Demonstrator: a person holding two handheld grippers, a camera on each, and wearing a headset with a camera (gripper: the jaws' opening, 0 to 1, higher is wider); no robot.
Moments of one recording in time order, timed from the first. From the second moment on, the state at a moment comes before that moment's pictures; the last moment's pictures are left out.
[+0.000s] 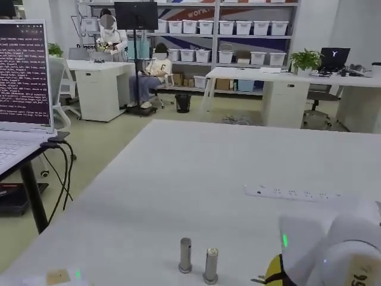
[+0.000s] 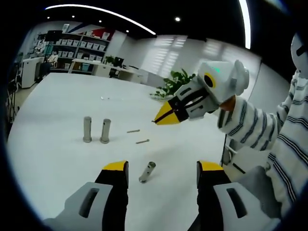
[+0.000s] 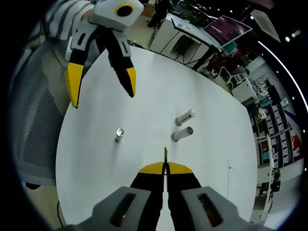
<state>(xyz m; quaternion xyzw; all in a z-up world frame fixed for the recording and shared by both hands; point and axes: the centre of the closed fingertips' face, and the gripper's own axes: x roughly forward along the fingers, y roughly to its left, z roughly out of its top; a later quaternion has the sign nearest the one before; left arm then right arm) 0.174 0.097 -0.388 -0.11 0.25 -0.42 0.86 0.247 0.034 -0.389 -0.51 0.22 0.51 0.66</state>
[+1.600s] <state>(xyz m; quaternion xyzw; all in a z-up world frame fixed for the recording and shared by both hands) 0.202 0.065 -0.357 -0.17 0.25 -0.49 0.82 0.198 0.062 -0.357 -0.53 0.09 0.45 0.71</state>
